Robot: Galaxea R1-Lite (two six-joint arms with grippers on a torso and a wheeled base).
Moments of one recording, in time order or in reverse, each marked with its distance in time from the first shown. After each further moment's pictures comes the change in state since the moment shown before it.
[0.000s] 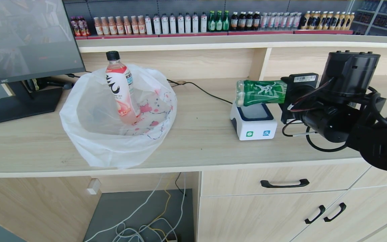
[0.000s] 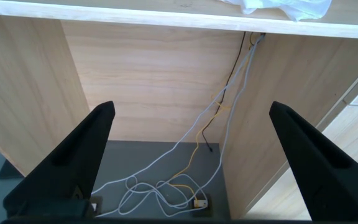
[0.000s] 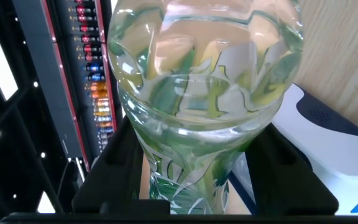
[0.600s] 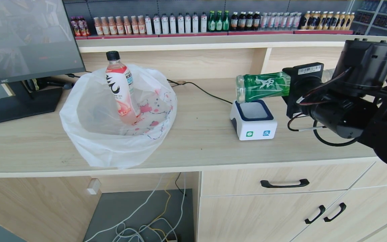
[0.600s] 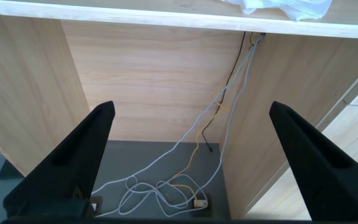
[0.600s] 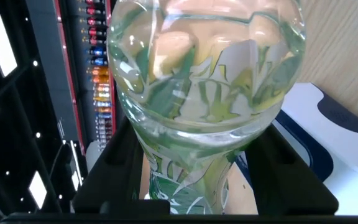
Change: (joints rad) left arm 0.000 0.000 0.000 0.000 0.000 0.000; right arm 0.012 -0.046 -0.007 -0.004 0.041 -0.130
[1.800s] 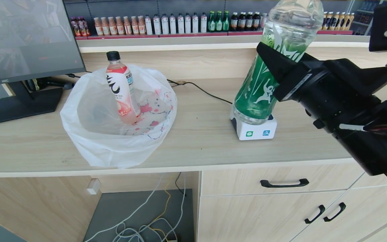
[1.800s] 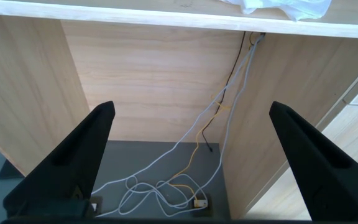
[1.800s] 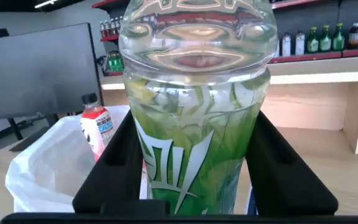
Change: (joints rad) left arm -0.001 0.000 0.000 0.000 0.000 0.001; right arm 0.221 -0.097 0.300 -0.688 0.288 -1.420
